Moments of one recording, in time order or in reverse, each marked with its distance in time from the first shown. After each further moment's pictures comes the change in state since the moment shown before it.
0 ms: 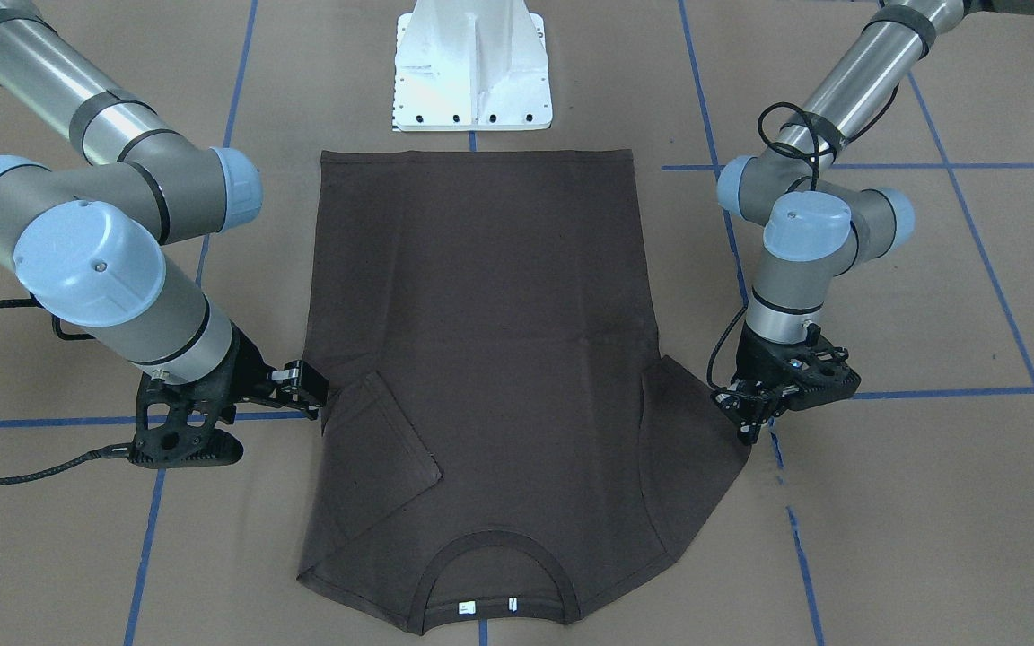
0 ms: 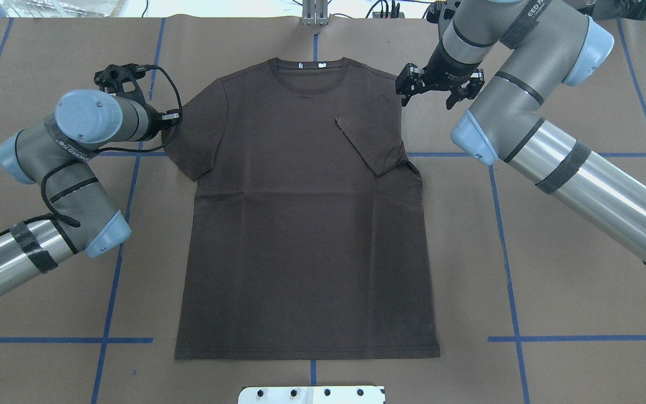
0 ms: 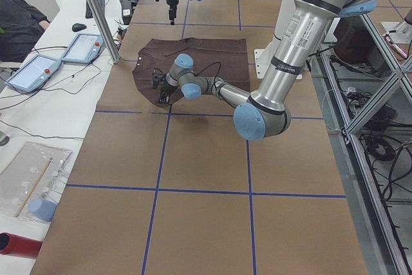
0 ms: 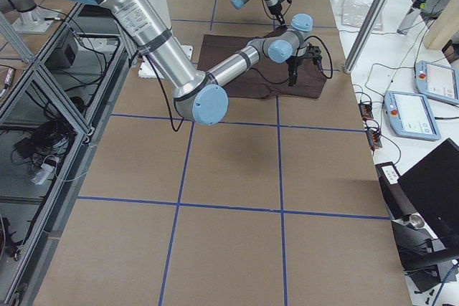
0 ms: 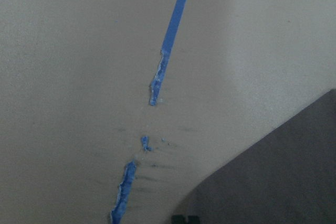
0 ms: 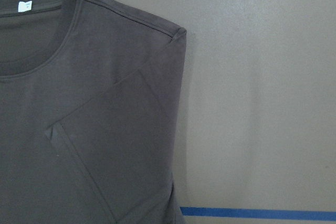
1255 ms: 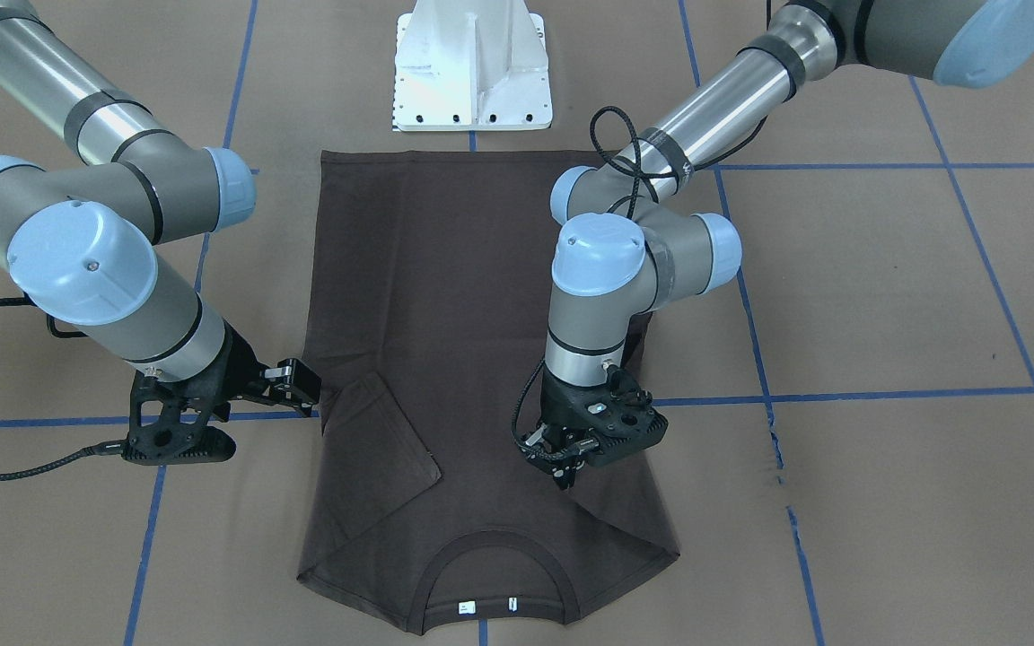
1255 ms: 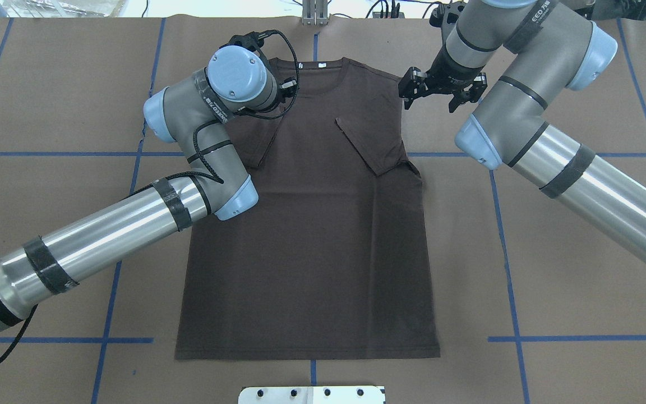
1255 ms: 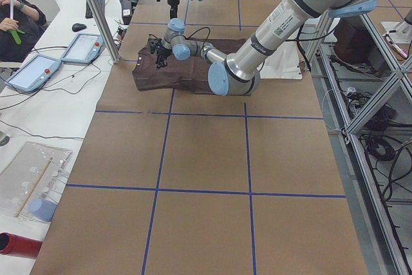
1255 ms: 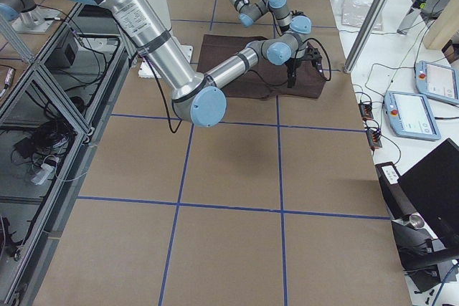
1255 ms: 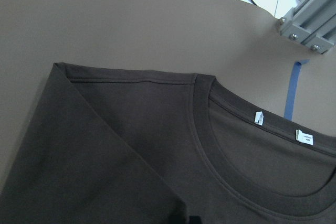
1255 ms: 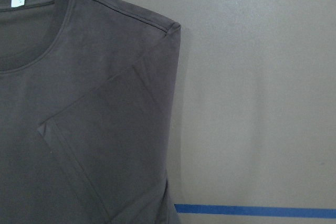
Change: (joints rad) left arm 0.071 -0.447 0.366 -0.002 -0.013 -0.195; right arm -0.003 -0.019 0.012 0.008 -0.002 0.003
